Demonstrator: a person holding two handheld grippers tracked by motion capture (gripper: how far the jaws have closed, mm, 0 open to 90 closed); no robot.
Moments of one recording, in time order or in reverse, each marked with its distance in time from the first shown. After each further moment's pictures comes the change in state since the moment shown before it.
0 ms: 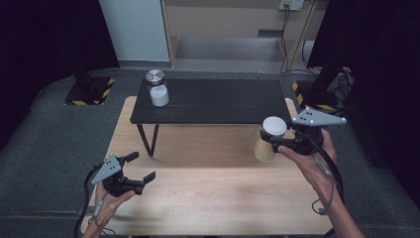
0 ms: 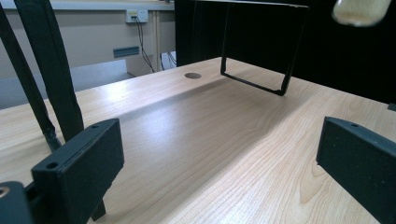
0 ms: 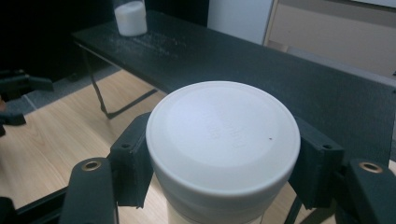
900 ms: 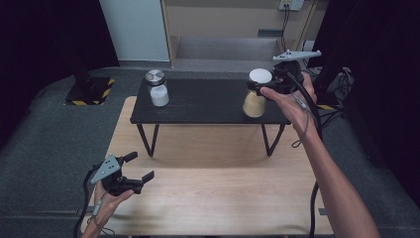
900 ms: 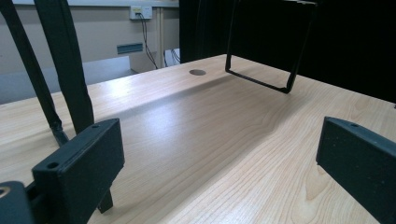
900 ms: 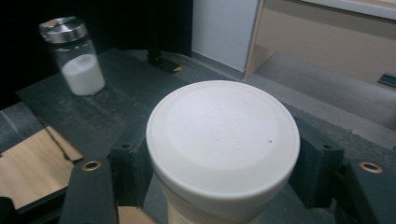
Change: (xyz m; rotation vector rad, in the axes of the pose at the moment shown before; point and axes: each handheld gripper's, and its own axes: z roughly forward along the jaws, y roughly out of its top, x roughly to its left) left arm 0.003 -0.002 -0.002 0.005 0.015 -0.013; right arm -0.040 0.099 0.075 0.034 -0.054 0.023
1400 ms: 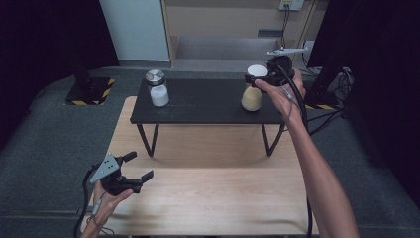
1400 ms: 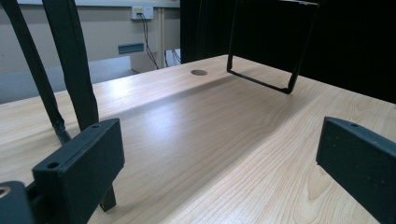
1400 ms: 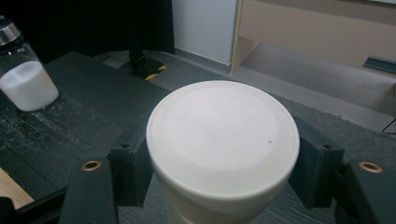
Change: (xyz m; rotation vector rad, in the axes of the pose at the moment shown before) left arm 0.002 -0.001 -0.001 0.000 0.002 -0.003; right arm -0.016 -0.002 0.042 0.016 -0.056 0.070
